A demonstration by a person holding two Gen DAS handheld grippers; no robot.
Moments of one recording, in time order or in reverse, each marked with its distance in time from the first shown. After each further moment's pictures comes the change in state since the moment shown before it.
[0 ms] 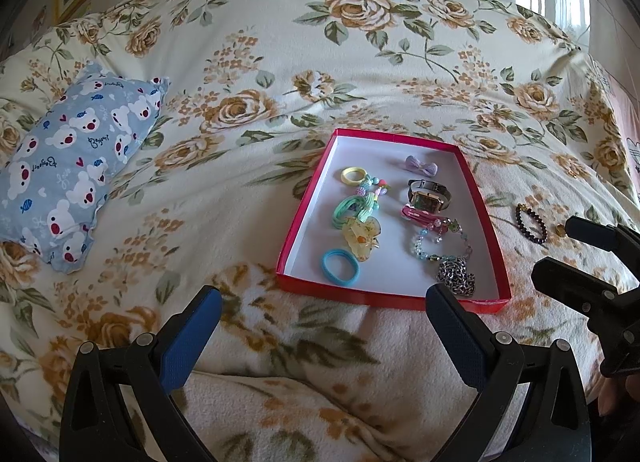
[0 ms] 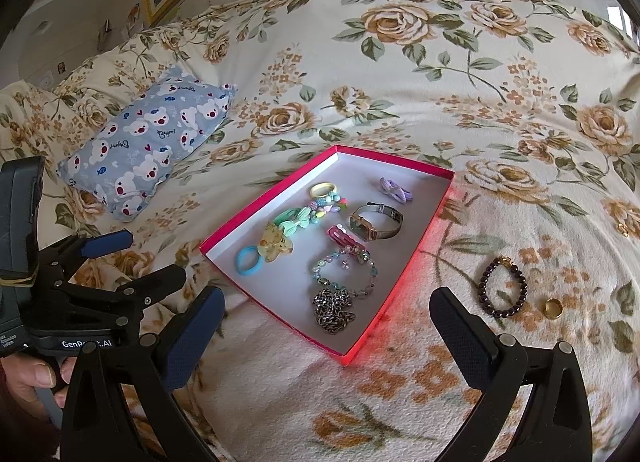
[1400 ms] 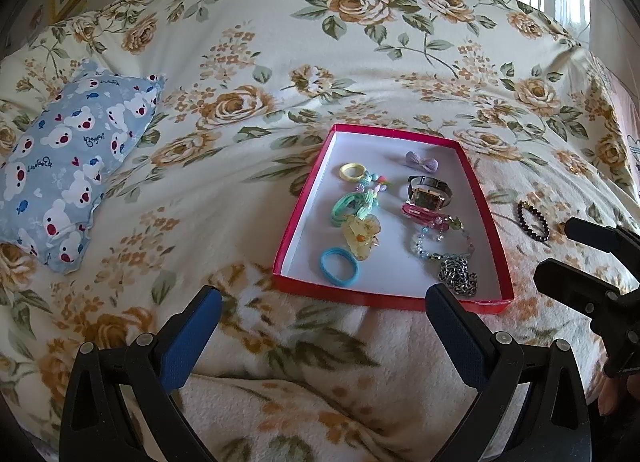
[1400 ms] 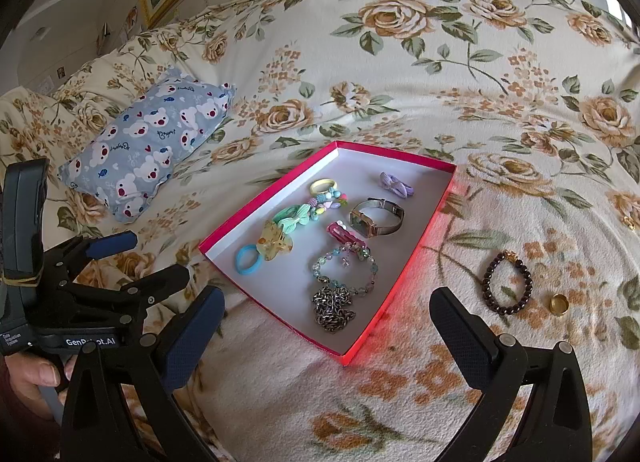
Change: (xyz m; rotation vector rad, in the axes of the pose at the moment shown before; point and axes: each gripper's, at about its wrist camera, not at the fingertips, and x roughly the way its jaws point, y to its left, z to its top) left arm 0.012 0.001 0.004 0.009 0.016 -0.005; right arm 0.004 -0.004 0.000 0.016 0.009 0.017
